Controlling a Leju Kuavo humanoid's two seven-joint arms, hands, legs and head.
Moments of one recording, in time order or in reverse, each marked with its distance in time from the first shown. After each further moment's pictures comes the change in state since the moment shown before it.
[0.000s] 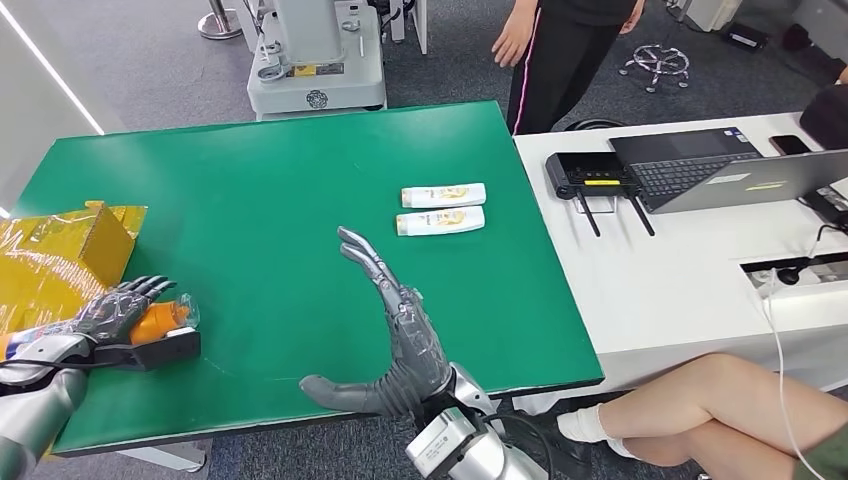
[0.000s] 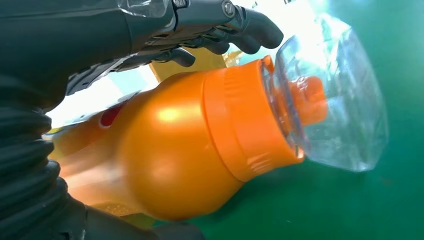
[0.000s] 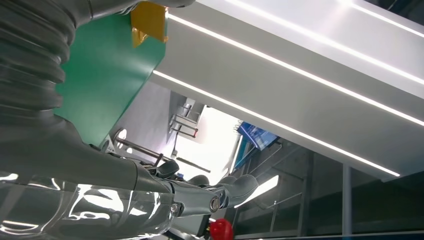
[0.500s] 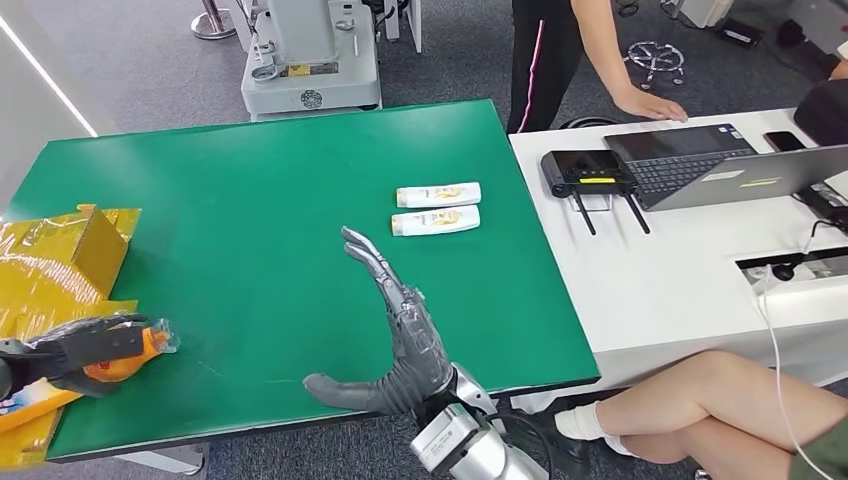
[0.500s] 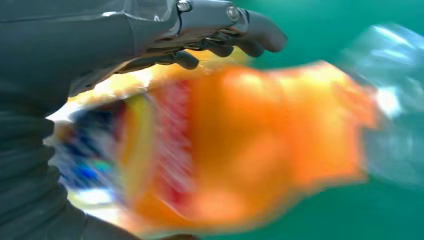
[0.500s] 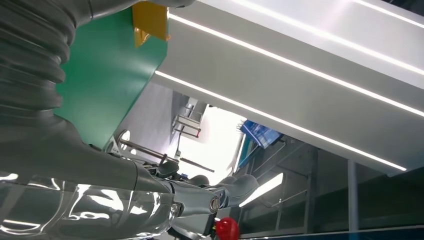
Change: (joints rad) left arm -0.035 0.166 0.046 -0.078 0.206 -0.612 -0.107; right arm 0.002 0.000 -0.007 0.009 -0.027 0.009 -0.008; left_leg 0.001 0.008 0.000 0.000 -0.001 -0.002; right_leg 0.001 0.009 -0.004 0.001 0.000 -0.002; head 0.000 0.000
